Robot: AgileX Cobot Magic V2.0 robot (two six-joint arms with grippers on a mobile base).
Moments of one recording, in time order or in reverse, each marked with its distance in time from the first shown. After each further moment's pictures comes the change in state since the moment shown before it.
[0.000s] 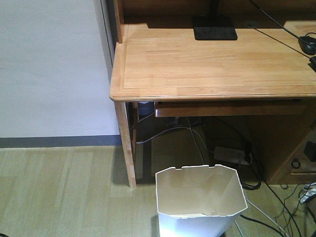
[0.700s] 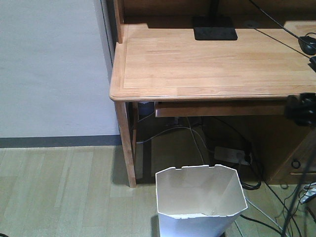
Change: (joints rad) left arm 0.000 0.000 0.000 0.000 0.000 0.000; right arm 0.000 0.421 -0.241 0.031 0.079 0.007
